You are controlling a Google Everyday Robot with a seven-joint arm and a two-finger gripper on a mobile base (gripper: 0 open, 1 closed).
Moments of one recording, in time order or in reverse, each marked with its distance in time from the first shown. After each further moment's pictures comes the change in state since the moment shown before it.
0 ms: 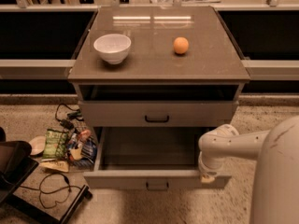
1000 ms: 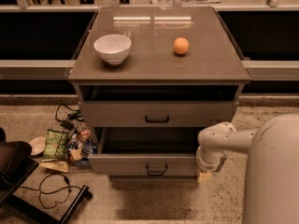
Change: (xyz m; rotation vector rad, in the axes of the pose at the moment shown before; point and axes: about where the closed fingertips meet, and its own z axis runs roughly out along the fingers) arm -0.006 -0.023 0.021 -0.019 -0.047 -0.022
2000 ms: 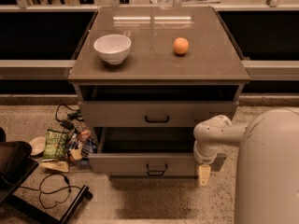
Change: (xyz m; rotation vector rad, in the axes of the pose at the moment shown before) arm -0.005 -0.031 -0.018 0.062 0.035 -0.014
